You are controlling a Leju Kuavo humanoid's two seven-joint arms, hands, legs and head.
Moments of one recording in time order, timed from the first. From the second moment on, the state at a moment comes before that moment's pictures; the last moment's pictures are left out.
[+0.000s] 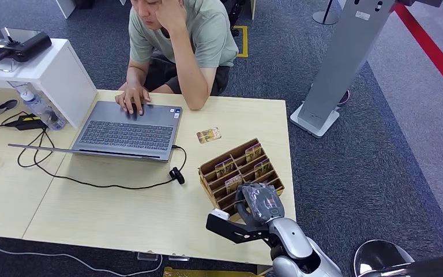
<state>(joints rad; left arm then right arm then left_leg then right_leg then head) -0.11 0.02 -1.20 -0.23 1.07 0.29 0.06 -0.28 -0.08 0.81 -1.42 1.00 -0.05 0.46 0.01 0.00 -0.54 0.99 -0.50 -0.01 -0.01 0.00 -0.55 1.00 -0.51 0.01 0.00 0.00</state>
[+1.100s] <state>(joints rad) -0.12 0.02 -1.22 -0.23 1.02 0.27 0.04 -0.71 0.07 0.83 -1.31 0.78 -0.20 0.23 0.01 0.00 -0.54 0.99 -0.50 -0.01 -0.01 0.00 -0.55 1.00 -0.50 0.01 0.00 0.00</state>
